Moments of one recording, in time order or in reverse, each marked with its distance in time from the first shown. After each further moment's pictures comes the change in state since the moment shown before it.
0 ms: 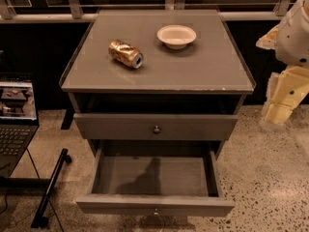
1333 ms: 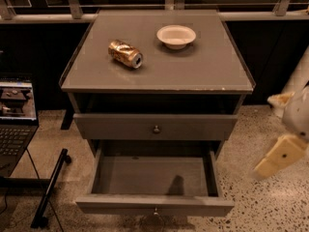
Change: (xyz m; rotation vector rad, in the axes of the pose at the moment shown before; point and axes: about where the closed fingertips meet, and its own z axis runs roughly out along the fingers) arm 0.049 0.056 0.078 -0.009 -0.177 0.275
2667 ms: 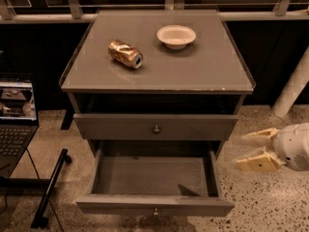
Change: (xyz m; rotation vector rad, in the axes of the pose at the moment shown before) arm 0.039 -0.006 0.092 -0.100 -0.346 0.173
